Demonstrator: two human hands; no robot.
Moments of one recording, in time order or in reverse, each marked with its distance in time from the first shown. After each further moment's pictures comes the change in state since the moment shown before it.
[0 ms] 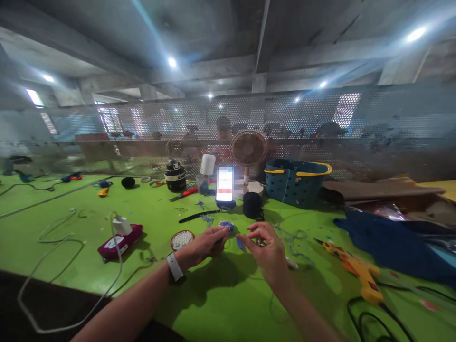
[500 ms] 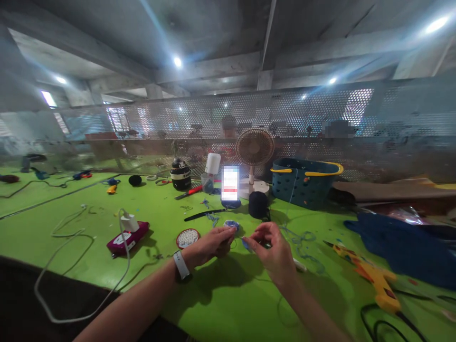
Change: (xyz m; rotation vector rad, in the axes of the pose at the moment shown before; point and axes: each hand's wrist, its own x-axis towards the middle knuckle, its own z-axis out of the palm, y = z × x) left_hand 0.001 -0.004 -0.001 -0.044 -0.007 -0.014; right_hand -0.002 0.001 0.002 0.245 -0.106 0.394
